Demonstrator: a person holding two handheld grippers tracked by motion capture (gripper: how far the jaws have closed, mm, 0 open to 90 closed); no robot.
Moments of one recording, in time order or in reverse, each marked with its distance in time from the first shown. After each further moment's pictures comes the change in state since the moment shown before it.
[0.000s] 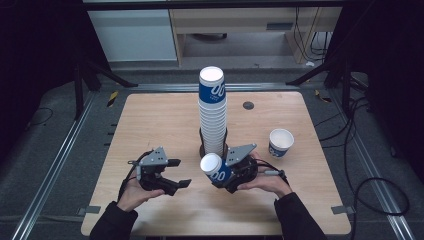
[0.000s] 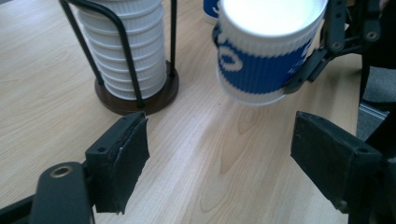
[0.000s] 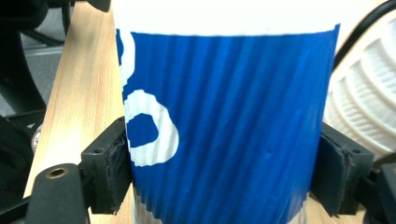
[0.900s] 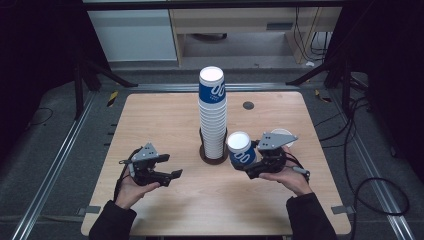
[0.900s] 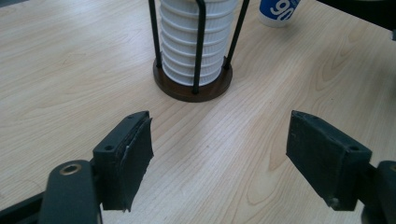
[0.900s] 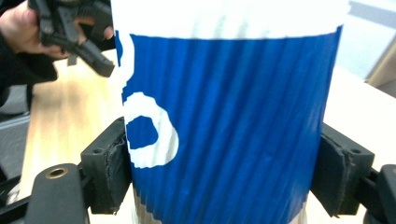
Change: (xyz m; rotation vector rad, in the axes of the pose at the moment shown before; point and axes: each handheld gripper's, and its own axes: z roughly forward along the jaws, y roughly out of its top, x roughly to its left) left arm 0.023 -0.017 -0.008 -0.025 0.153 -0.101; right arm -0.011 -0.006 -0.076 -0.206 -0.210 0.152
